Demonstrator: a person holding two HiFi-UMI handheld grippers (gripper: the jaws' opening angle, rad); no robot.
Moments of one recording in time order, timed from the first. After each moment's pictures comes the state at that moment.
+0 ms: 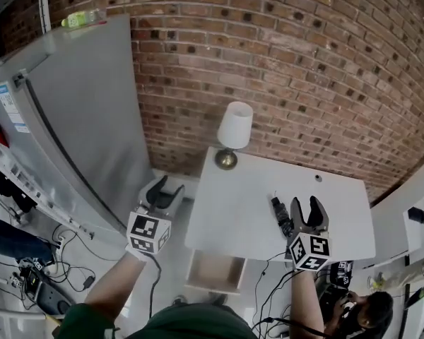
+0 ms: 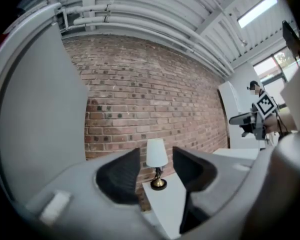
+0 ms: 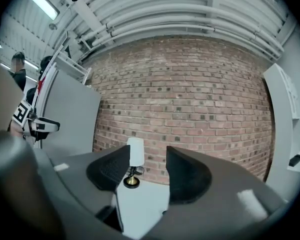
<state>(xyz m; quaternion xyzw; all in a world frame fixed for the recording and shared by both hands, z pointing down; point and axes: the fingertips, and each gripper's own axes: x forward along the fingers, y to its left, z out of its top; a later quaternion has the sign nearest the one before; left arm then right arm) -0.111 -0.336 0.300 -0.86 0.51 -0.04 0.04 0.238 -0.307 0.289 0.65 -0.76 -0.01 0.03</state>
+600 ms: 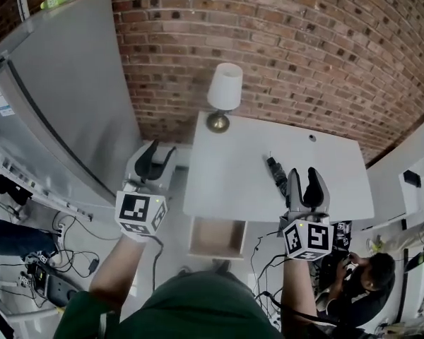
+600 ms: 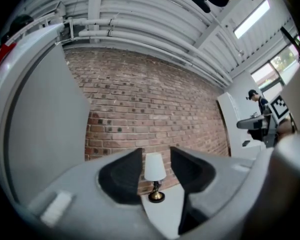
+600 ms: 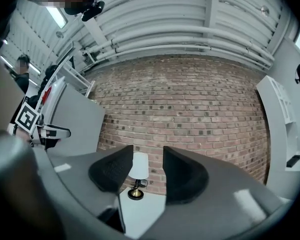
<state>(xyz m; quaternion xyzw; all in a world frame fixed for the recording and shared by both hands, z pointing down) -0.110 -0.301 0.250 -0.85 0.51 0.03 0.07 0.194 -0.235 0.242 0.66 -0.75 -0.07 -0.02</state>
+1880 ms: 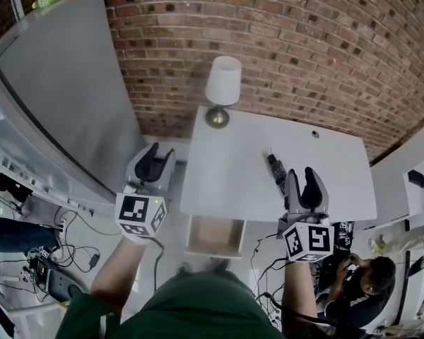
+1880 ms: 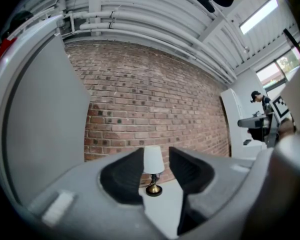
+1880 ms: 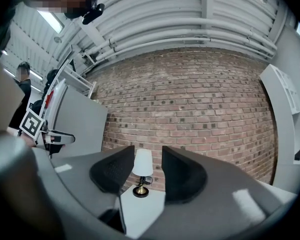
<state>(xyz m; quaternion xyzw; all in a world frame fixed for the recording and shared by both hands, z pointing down) -0.086 -0.313 0.279 -0.85 0.52 0.00 0.04 0.212 -0.250 0.262 0.63 -0.77 -0.04 -0.02</state>
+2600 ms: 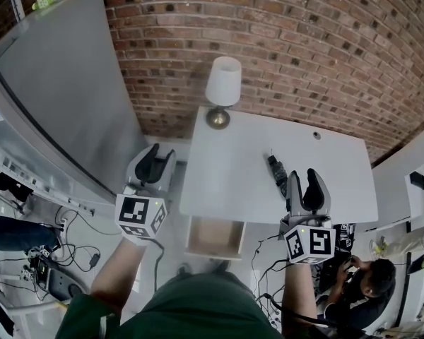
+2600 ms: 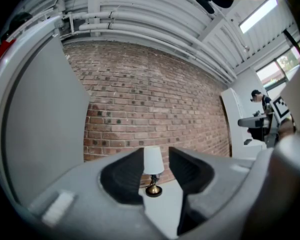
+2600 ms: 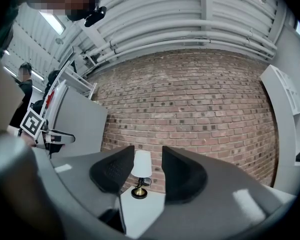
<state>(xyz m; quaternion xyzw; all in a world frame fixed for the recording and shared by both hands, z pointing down) -0.079 -0.316 0.278 -0.85 0.53 0.00 0.04 0.220 -0.252 0.260 0.63 -0.77 -0.05 -0.03</state>
